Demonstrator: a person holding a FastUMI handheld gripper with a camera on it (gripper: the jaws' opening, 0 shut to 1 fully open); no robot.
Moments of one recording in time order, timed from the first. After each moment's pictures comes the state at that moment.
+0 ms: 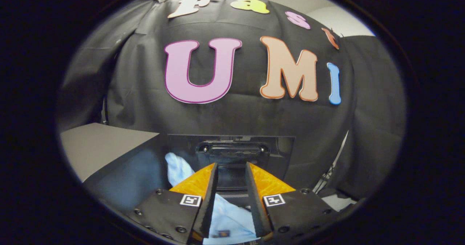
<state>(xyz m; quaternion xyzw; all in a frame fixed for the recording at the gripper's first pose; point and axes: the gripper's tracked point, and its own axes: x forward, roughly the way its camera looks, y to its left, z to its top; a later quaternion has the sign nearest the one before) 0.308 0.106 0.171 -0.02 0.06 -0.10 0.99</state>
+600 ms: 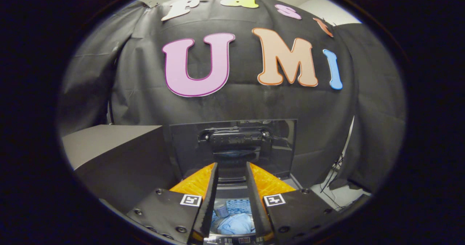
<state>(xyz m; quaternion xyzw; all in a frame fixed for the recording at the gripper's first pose) 0.288 0.099 0.151 0.01 0.05 -0.08 1.00</state>
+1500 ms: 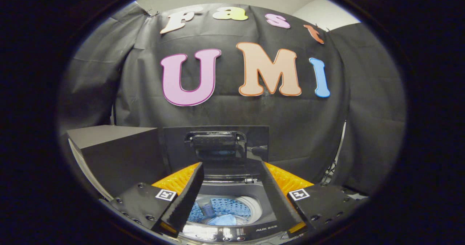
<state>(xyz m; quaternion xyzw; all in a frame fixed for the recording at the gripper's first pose) 0.231 0.036 0.162 0.01 0.01 -0.08 1.00</state>
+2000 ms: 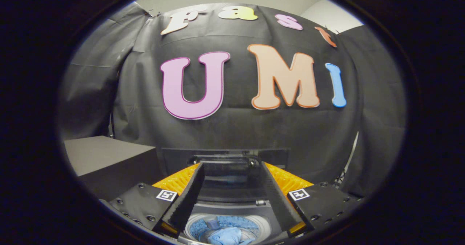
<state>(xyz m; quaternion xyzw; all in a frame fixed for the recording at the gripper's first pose) 0.347 0.073 0.219 -0.01 -0.01 -0.04 1.00</state>
